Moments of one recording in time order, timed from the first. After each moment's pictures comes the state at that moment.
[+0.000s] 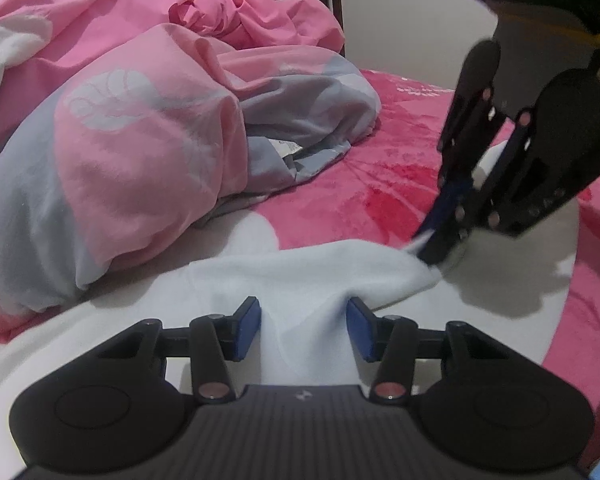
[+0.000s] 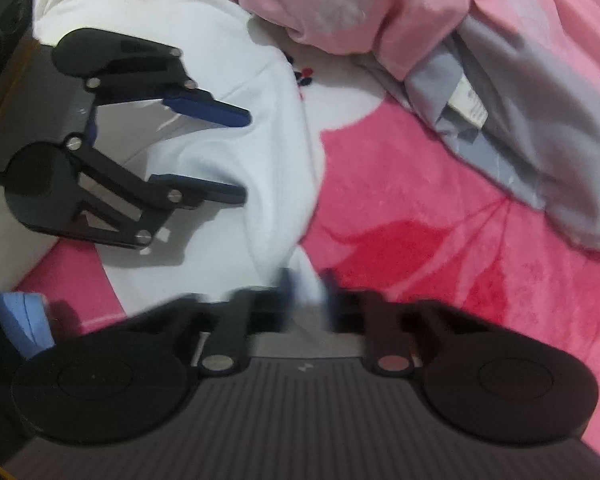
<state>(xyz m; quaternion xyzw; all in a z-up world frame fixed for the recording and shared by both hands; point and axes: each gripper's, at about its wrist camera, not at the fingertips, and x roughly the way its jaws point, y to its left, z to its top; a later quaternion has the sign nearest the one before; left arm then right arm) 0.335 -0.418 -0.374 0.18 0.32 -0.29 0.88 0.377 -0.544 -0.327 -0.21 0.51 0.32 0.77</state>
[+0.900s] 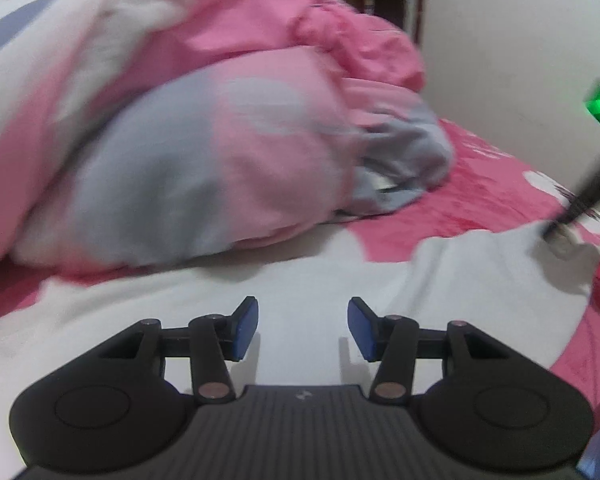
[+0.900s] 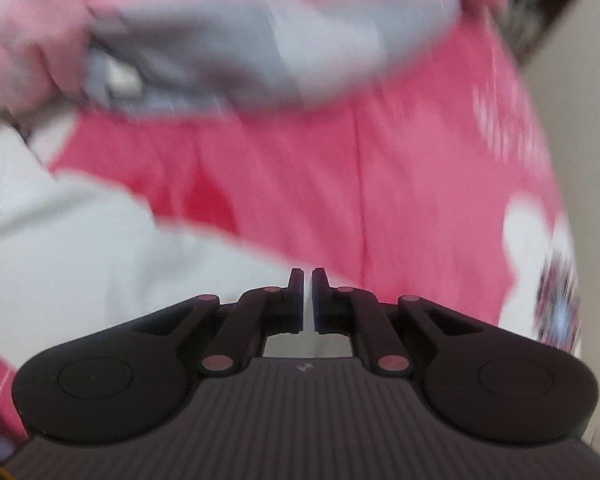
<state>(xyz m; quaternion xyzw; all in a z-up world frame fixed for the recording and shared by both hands) 0.336 -0.339 -0.336 0.06 0.34 -0.20 0.92 0.382 -0.668 -0.336 -0.07 0.58 -0.03 0.81</state>
